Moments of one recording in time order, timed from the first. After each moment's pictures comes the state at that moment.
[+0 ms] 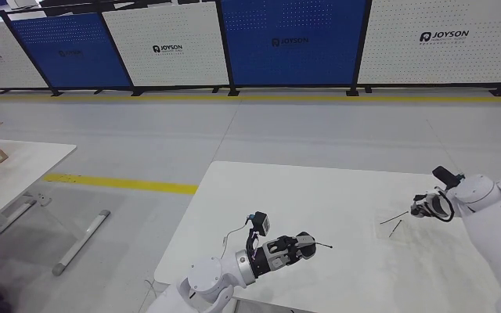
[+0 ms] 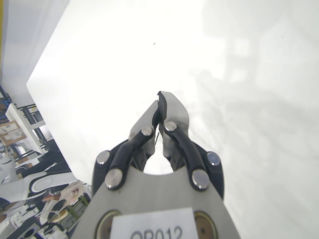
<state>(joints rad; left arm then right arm) 1.55 -1.14 -1.12 -1.91 -0.49 0.01 -0.50 -0.38 -1.20 0.96 -0.32 -0.43 0.14 0.99</state>
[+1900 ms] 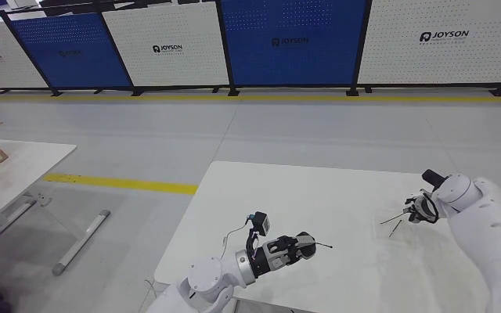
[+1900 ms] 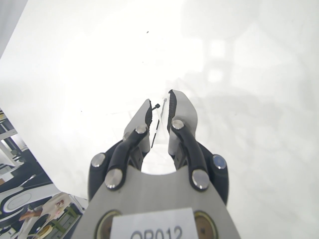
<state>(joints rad) 1.55 -1.14 -1.12 -1.91 -0.49 0.01 -0.50 -0.41 -1.24 0.92 -0.38 -0.51 0.26 1.00</state>
